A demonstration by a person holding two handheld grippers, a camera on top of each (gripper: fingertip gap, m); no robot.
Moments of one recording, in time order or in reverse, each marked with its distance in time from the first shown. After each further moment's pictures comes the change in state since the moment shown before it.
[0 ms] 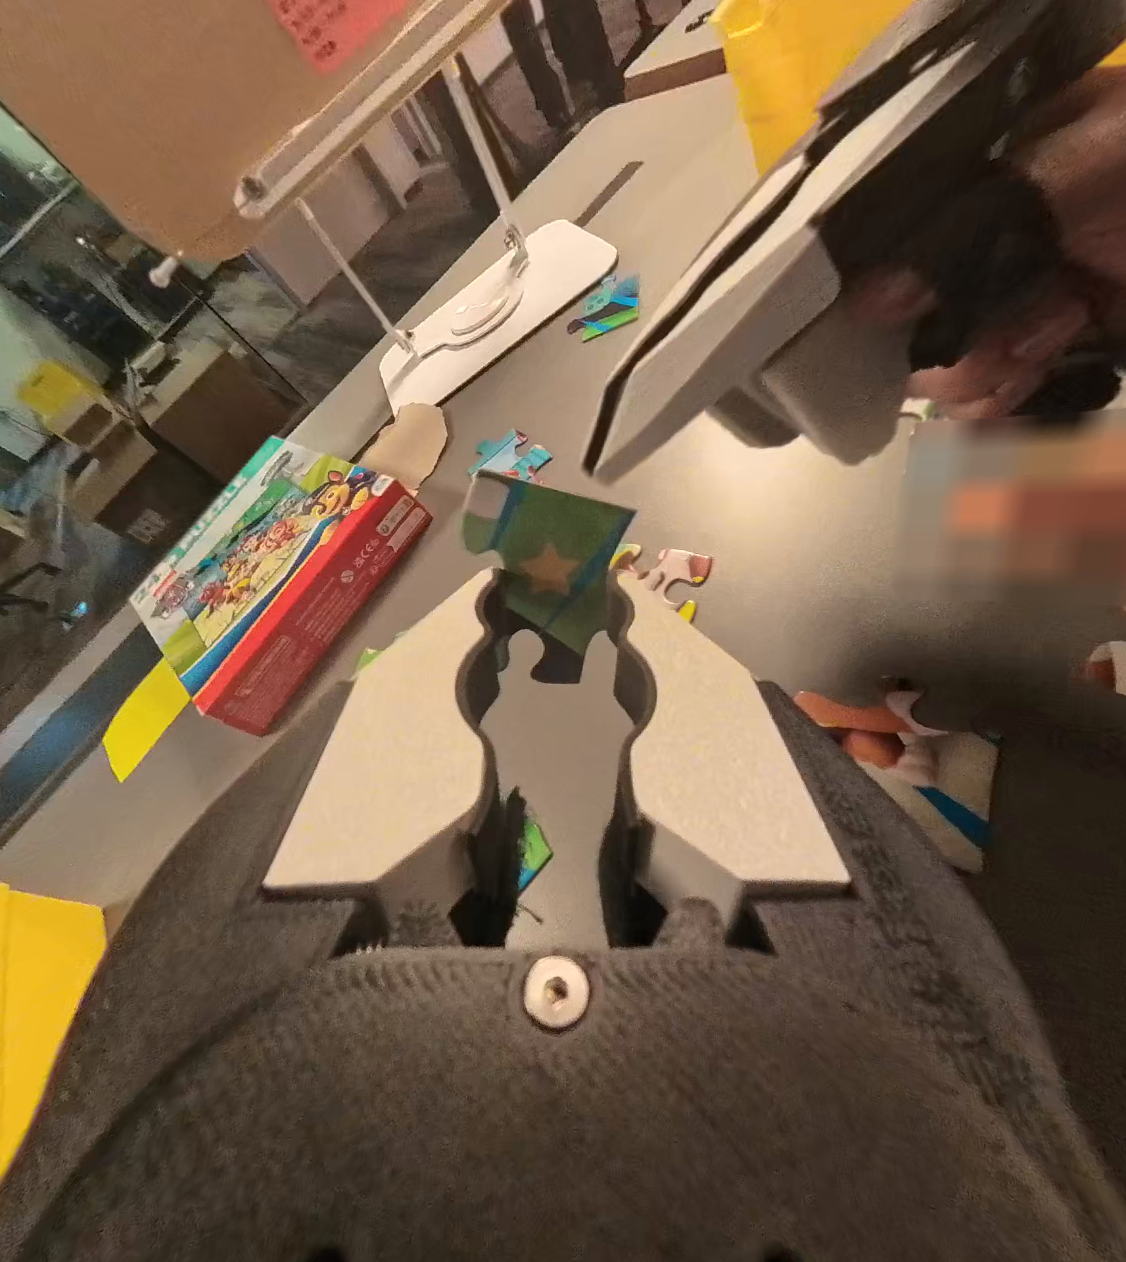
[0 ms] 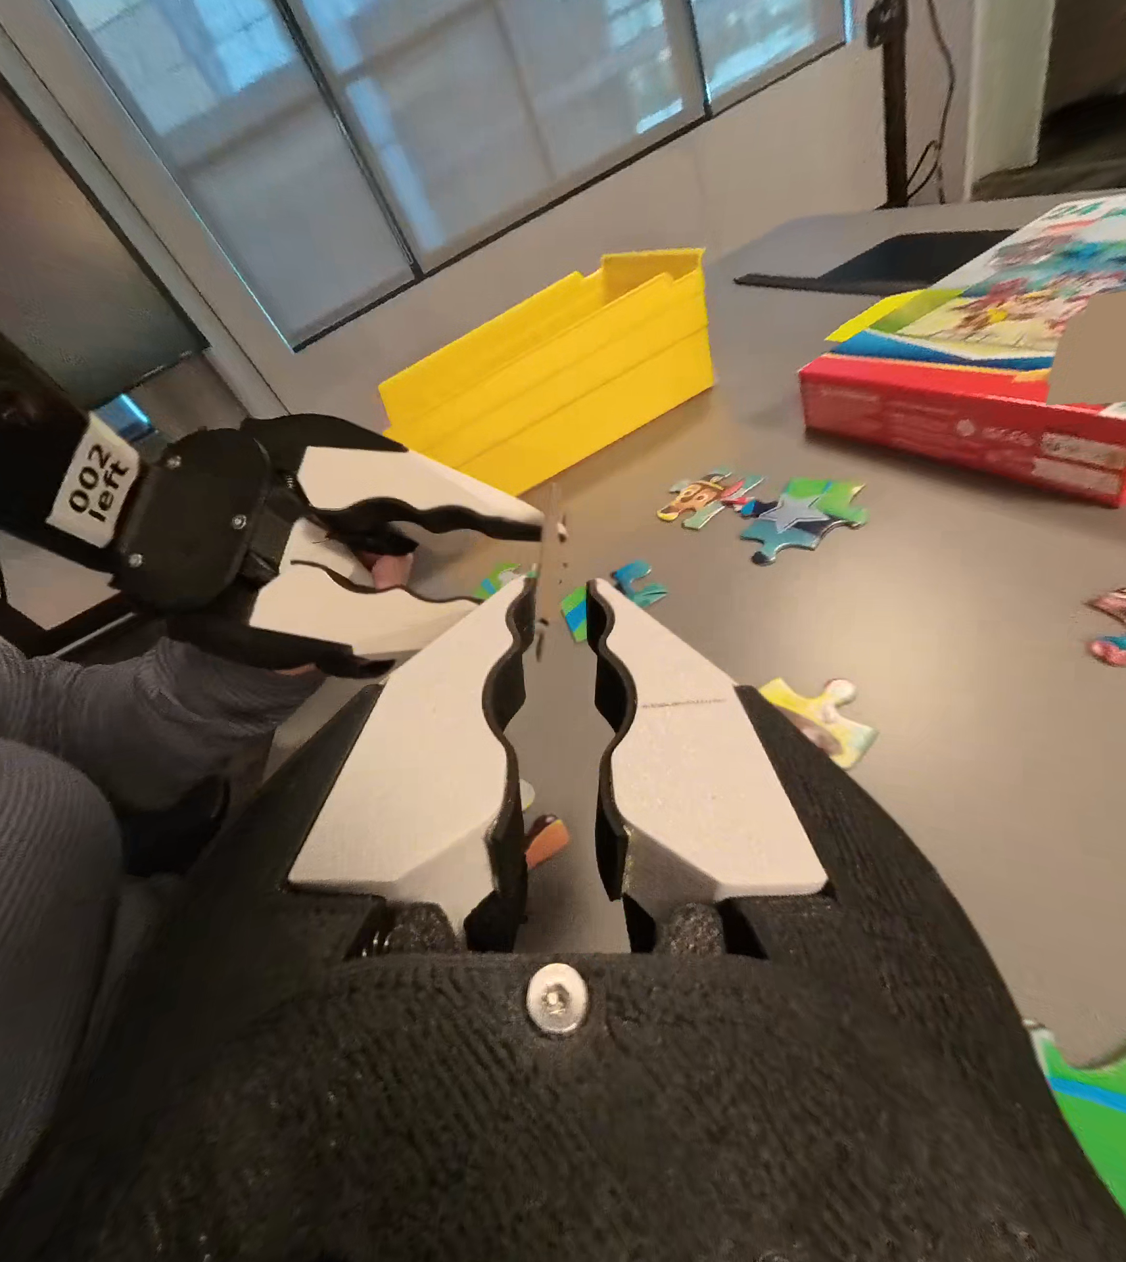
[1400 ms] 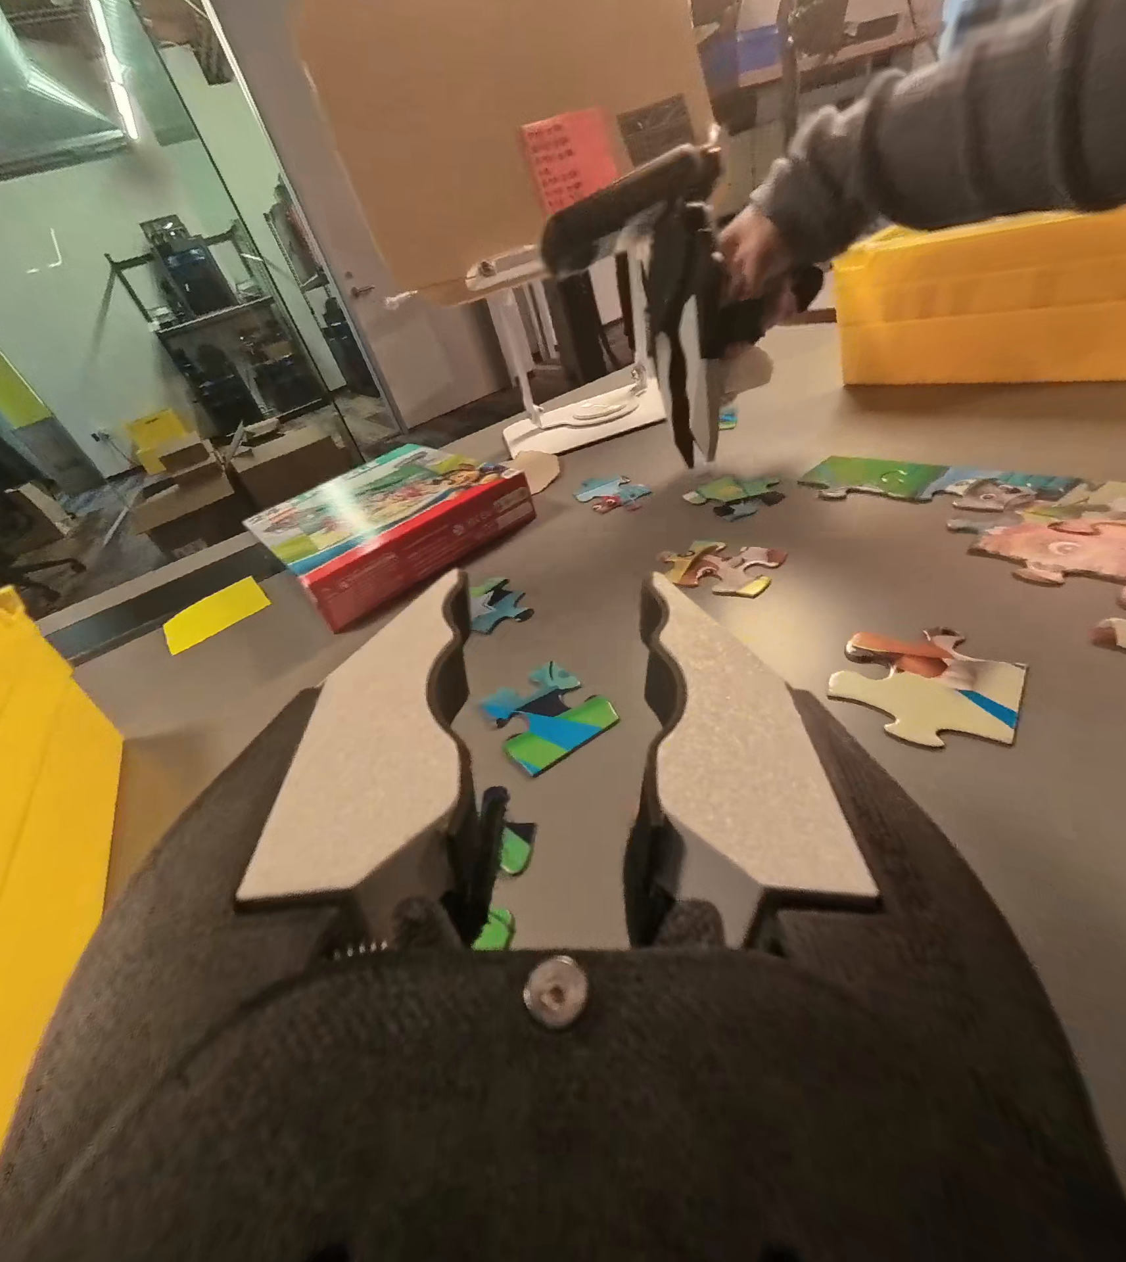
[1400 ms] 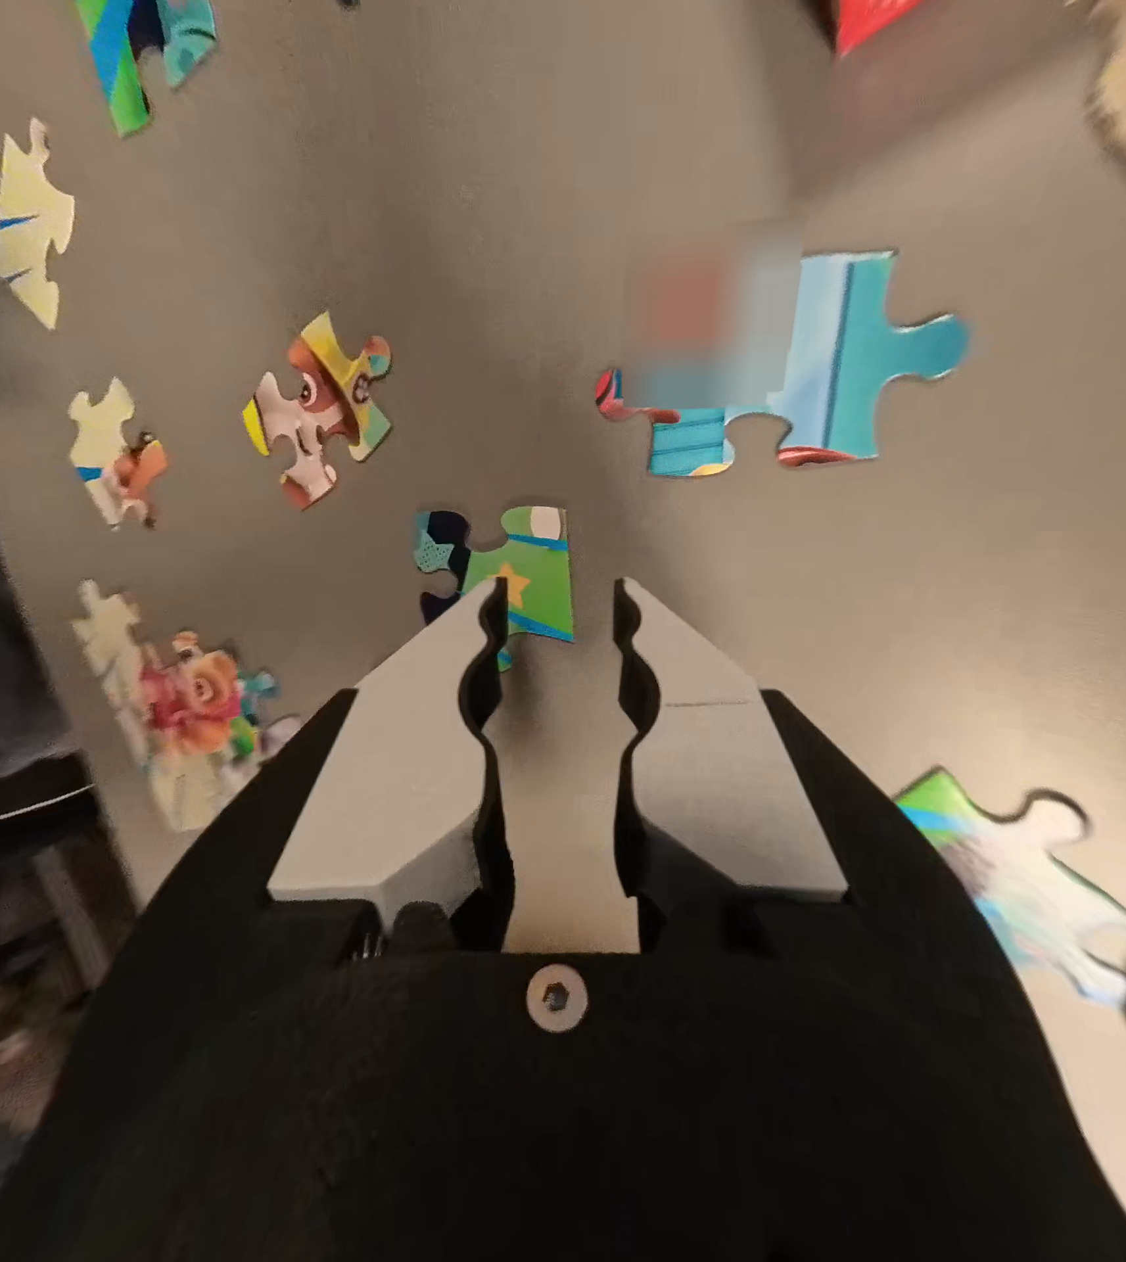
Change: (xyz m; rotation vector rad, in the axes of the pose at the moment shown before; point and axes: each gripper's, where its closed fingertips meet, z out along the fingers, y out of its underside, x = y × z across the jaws) left arm -0.043 0.051 -0.075 0.297 -0.138 -0.254; right arm 0.174 0.034 -0.044 -1.166 -0.034 -0.024
